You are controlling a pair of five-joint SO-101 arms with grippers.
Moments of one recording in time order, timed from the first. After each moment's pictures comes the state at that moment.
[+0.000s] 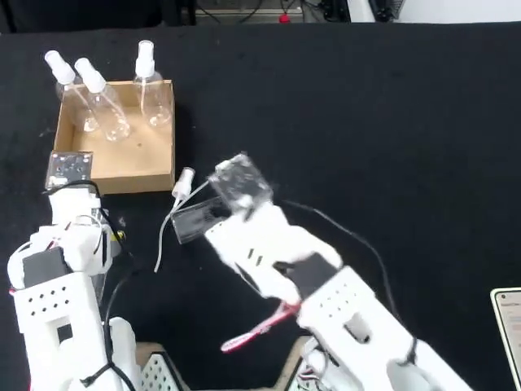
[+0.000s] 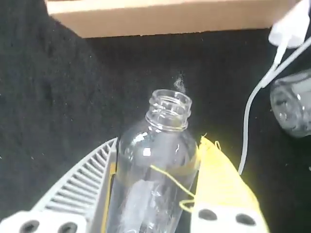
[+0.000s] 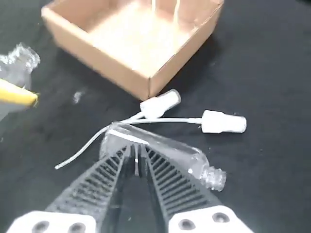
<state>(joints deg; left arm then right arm) -25.8 -60.8 62.1 65.2 -20.4 -39.4 -47.2 60.9 35.1 2.1</state>
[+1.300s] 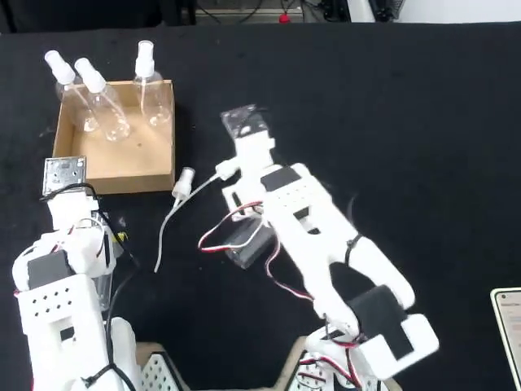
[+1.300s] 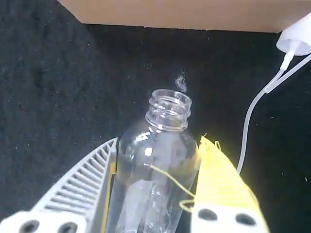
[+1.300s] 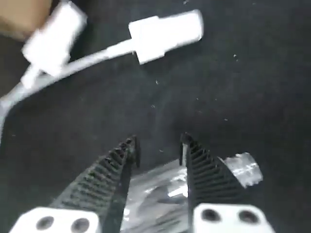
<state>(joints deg) -25.8 -61.3 65.9 62.6 -15.8 -27.0 -5.6 34.9 48.0 -8.1</state>
